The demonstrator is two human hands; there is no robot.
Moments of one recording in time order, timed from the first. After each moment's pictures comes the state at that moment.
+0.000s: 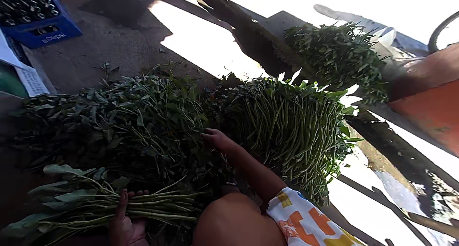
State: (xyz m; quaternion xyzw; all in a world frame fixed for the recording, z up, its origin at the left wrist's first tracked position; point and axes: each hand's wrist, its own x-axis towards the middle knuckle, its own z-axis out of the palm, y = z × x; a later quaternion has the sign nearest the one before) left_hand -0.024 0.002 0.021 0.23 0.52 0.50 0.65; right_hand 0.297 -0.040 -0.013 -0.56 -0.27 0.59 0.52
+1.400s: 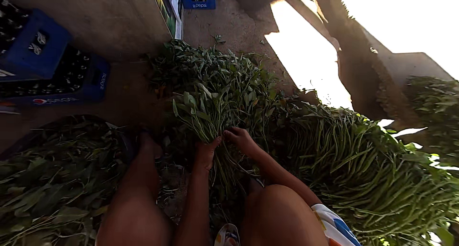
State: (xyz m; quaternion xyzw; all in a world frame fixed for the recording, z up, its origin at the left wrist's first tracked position) left_hand 0.019 -0.016 0.038 0.31 0.59 0.43 0.61; right_hand 0.178 -0.008 0.032 -0.53 -0.46 0.61 0.36
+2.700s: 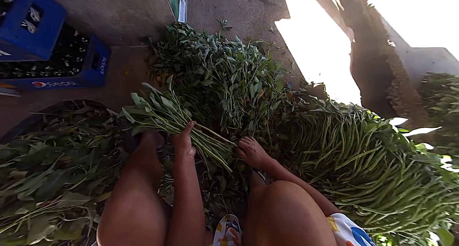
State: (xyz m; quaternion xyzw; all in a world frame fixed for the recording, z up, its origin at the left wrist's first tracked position) left_hand -0.035 0.012 0.032 0.14 0.63 0.56 0.52; right_hand 0.205 -0.070 -0.027 -0.48 -0.79 0.31 0.22
